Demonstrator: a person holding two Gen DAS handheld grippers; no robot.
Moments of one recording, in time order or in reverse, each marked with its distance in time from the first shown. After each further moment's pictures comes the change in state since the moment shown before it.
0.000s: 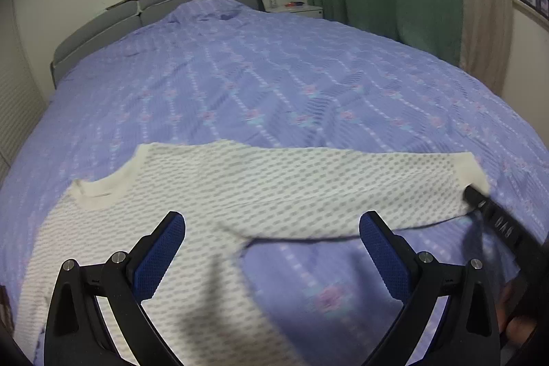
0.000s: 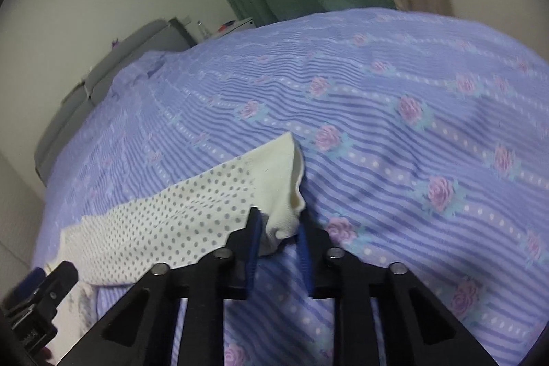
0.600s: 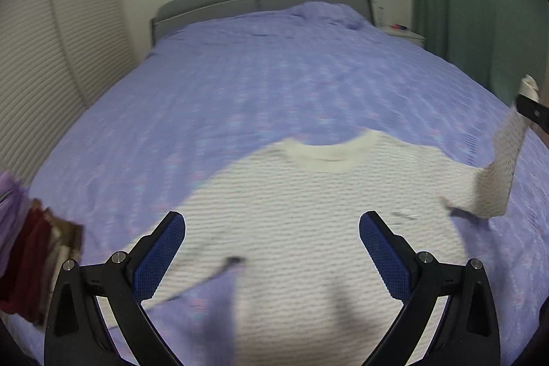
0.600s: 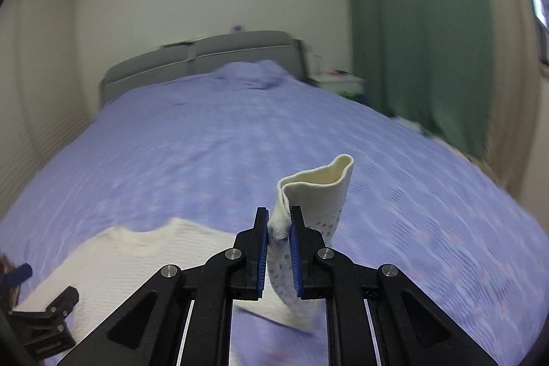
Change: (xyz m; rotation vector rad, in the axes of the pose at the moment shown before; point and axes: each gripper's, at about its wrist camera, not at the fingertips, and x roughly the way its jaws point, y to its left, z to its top) left arm -0.091 0.218 -0.061 -0.289 -0.017 0.280; right arm -0.097 0.246 0.005 -0.556 -0.165 0.186
